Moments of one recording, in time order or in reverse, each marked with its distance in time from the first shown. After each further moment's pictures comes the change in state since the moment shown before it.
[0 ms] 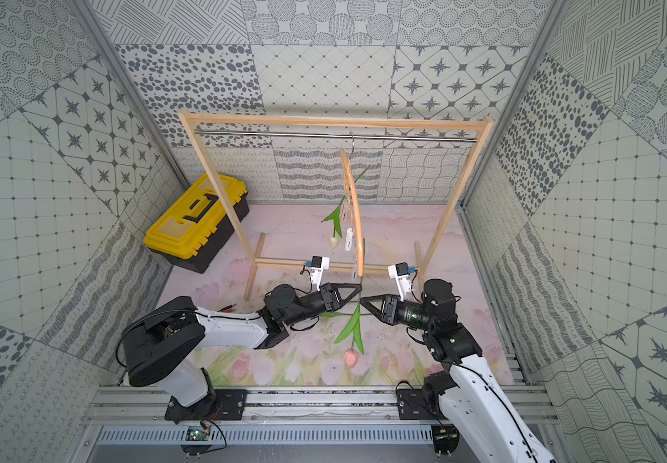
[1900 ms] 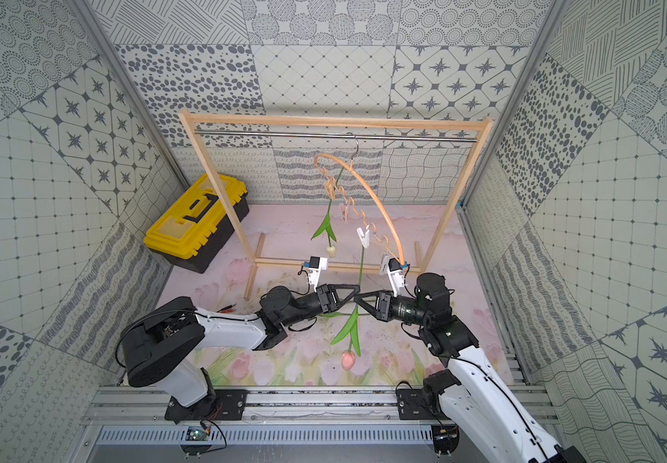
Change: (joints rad) left arm 0.003 -0.005 -0.026 0.068 0.037 -0.002; right arm 0.079 0.063 0.074 0.004 0.041 -0.006
